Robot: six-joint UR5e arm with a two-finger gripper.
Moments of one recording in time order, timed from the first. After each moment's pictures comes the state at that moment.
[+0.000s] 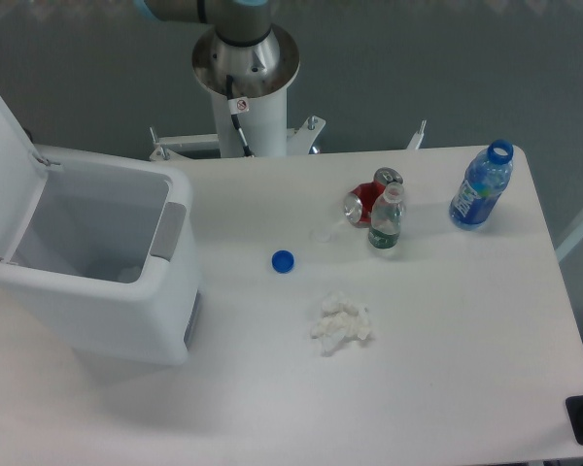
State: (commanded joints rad) arm 1.92 -1.50 -1.62 -1.02 0.92 0.35
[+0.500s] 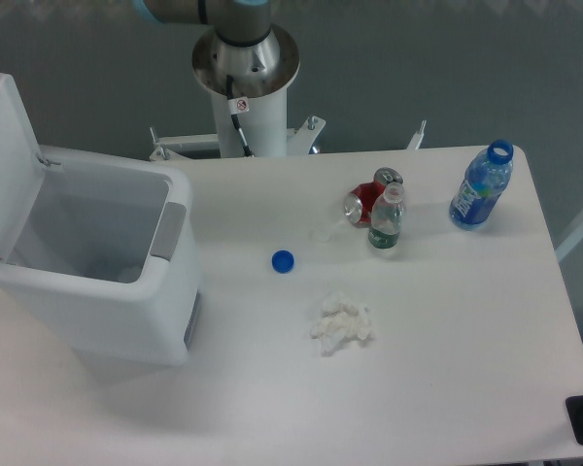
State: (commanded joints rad) arm 1.97 -1.49 -1.62 -1.02 1.04 0.35
